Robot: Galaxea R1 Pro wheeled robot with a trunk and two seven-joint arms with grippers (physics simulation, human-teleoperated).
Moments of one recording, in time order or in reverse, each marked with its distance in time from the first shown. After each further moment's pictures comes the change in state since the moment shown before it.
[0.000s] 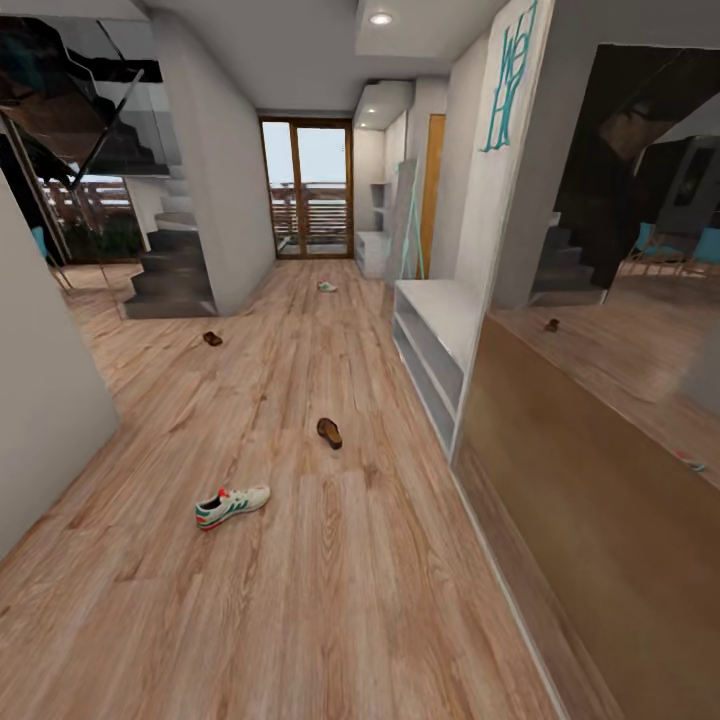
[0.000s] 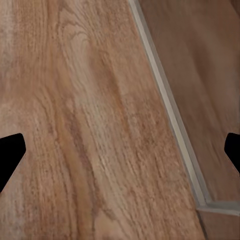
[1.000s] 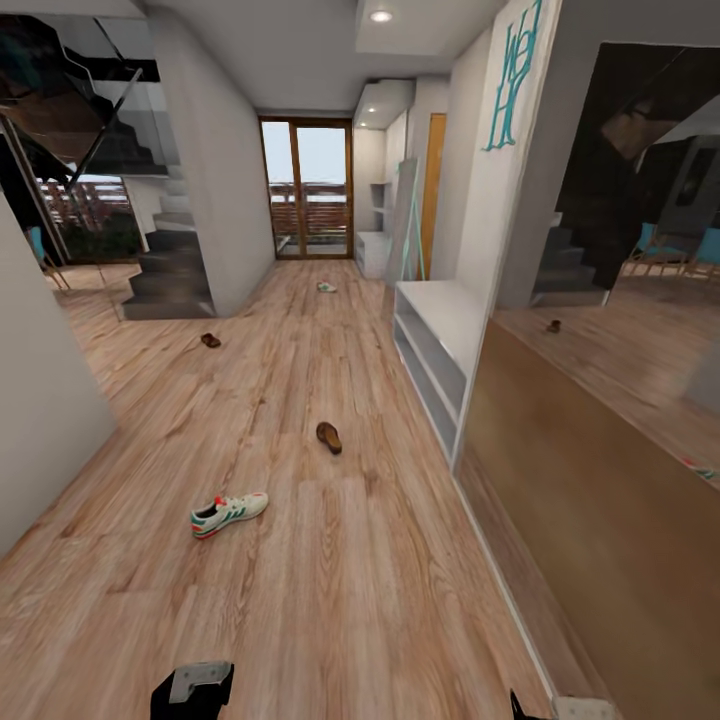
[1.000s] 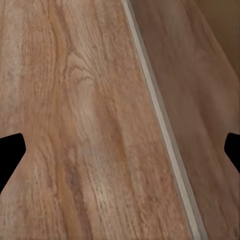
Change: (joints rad) left arm -0.177 0.047 0.003 0.002 0.013 0.016 -0.003; right arm -0.075 -0.003 0.000 -0.013 0.056 0.000 0.001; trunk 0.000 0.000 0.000
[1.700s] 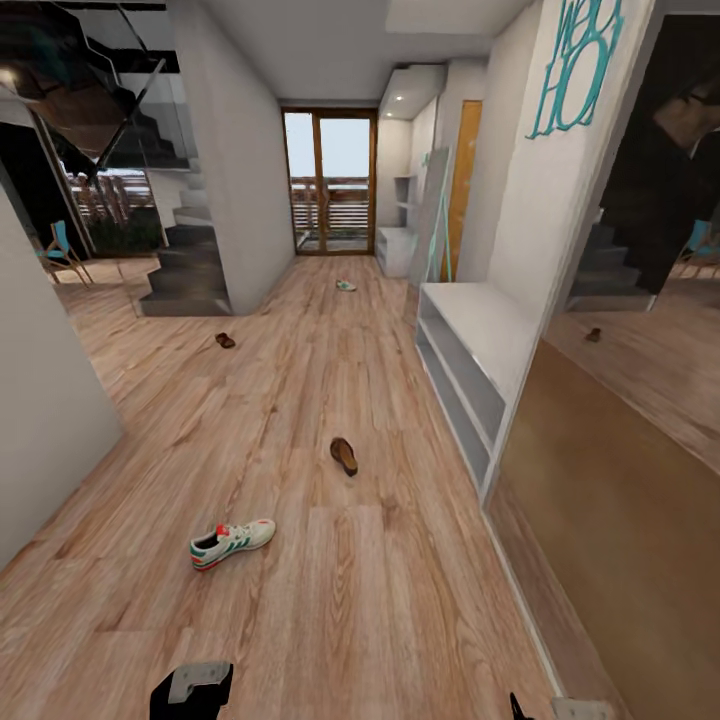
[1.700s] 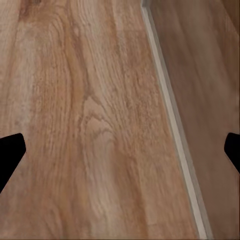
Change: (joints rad) left arm 0.000 0.001 0.002 0.002 0.000 -0.005 -0.001; right arm 0.000 0.001 0.001 0.005 0.002 0.000 -0.001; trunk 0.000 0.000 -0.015
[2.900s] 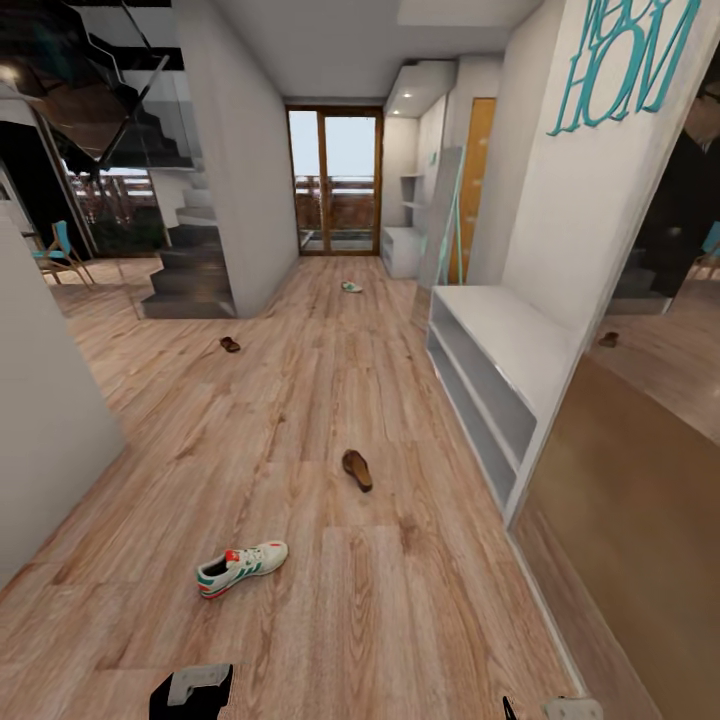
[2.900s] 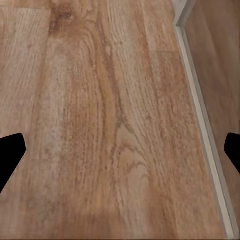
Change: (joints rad) left arm 0.005 -0.002 0.004 0.000 0.005 -0.006 0.000; right arm 0.000 0.014 0.001 0.003 0.064 0.002 -0.002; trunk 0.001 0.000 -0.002
